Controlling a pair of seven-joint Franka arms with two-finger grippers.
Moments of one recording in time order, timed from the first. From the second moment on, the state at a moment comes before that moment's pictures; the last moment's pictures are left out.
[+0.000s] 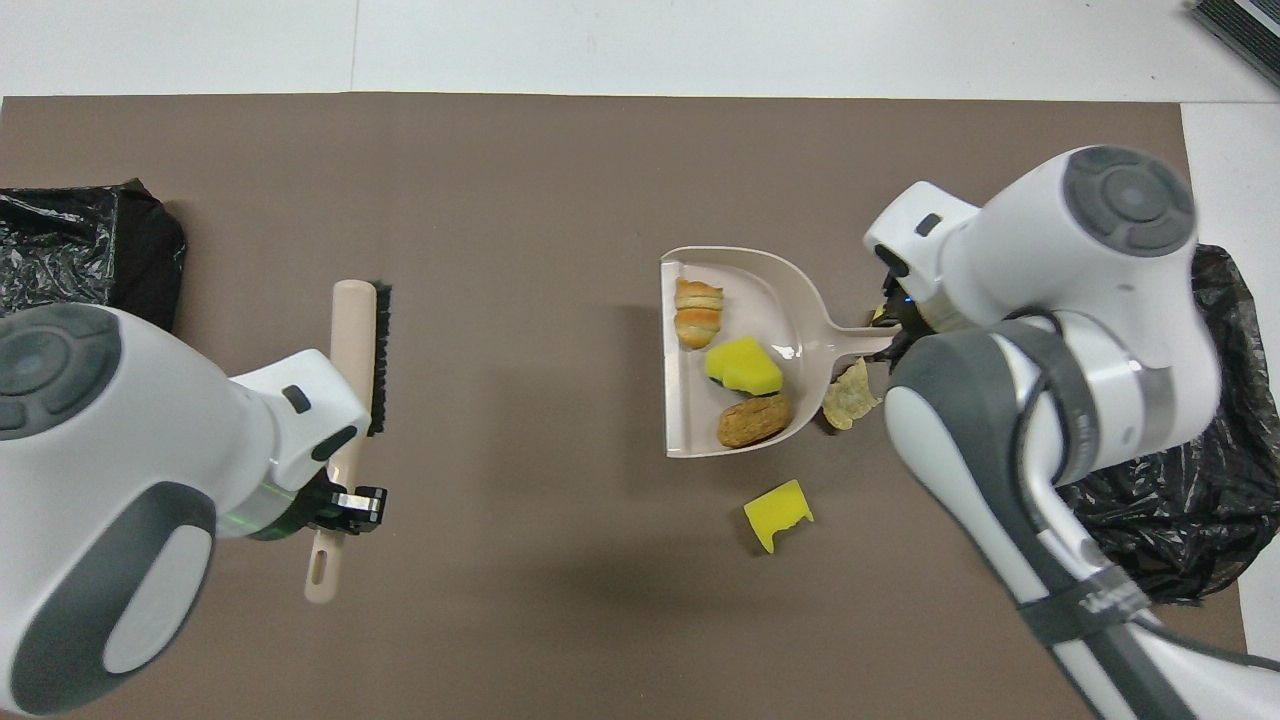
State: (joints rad) left arm -0.39 -0.20 -0.05 -2.06 -0.07 1.58 -0.27; right arm 0.11 0.15 0.05 -1.74 0.01 1.84 -1.39
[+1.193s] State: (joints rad) left arm -0.87 -0.23 -0.06 -2.44 -0.27 1.93 -0.67; right arm -0.41 0.05 0.03 -1.85 -0.55 1.97 -1.70
